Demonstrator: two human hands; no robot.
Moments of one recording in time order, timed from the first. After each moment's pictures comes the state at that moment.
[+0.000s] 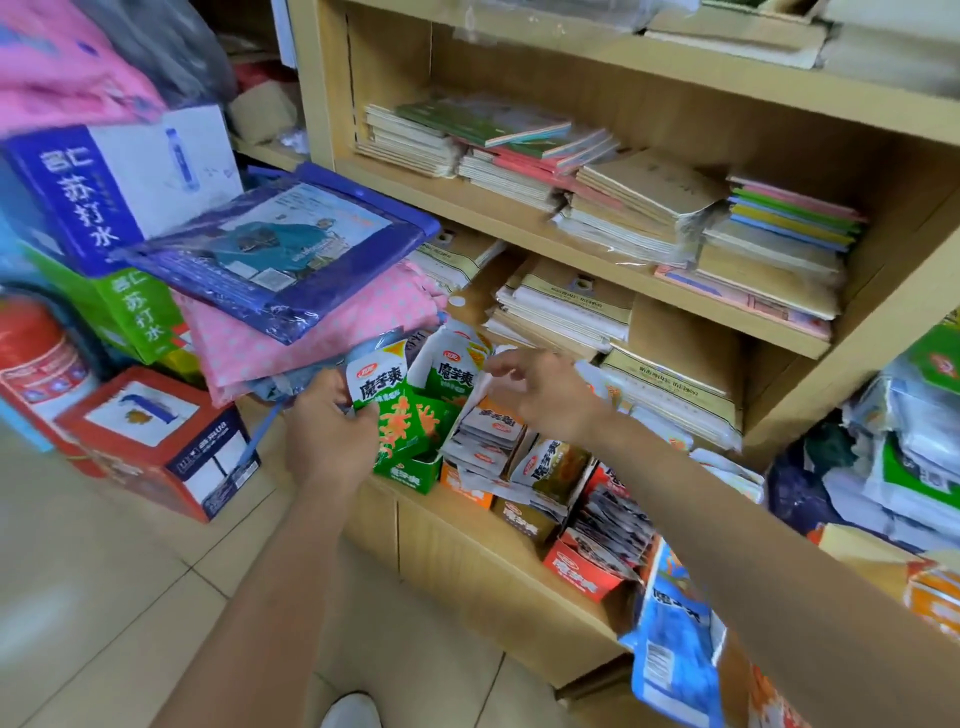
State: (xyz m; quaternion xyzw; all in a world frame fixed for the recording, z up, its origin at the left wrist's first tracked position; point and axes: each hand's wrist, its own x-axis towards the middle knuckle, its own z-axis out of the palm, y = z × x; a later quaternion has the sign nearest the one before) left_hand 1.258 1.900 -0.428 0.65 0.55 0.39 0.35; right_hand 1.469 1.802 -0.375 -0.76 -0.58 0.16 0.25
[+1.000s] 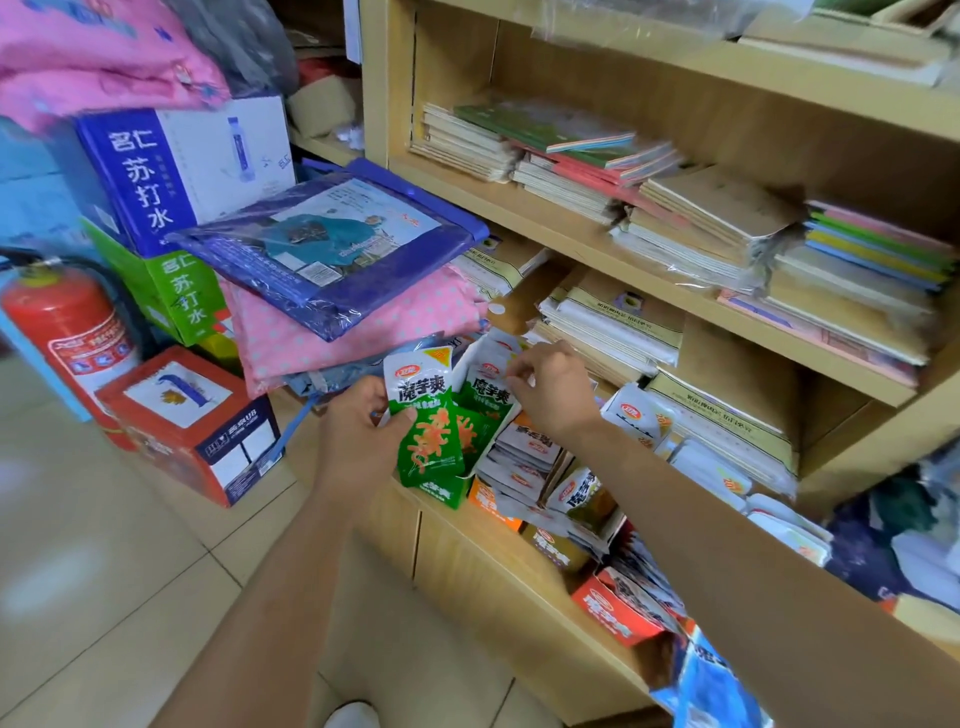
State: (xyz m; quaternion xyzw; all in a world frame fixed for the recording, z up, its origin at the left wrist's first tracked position) left_hand 1.250 1.919 -0.451 0.62 0.43 0.43 0.50; right_hand 1.476 1.872 -0.423 -0.77 -0.58 0.00 0.26
